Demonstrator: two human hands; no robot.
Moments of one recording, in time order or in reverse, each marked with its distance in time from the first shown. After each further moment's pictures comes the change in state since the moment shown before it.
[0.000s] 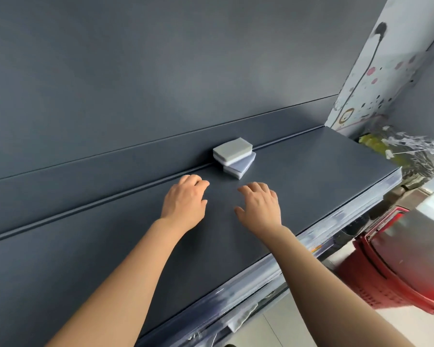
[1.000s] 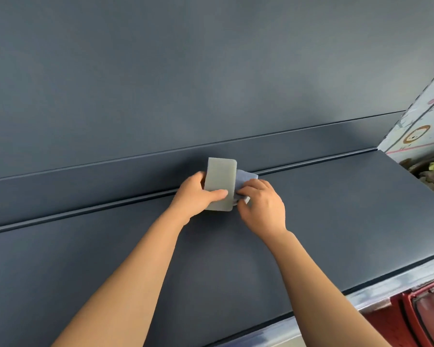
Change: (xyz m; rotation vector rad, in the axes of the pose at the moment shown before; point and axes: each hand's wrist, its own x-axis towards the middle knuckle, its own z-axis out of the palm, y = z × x) left_hand 0.119 0.026 0.025 -0.793 -0.076 -0.652; right_hand 0.123 0.057 0.026 0.376 0.150 -0.243
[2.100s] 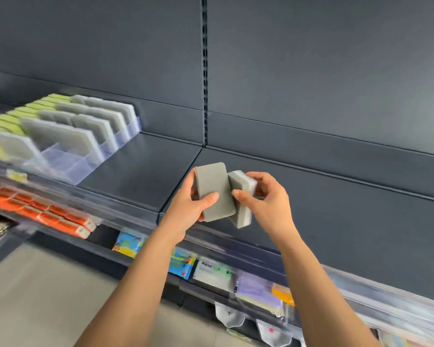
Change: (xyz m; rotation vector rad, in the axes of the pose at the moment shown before) left_hand -0.372 -0.227 -0.280 -0.481 0.552 -0.040; right_hand -0.196 -0.410 0.051 0.953 -0.456 -0.116
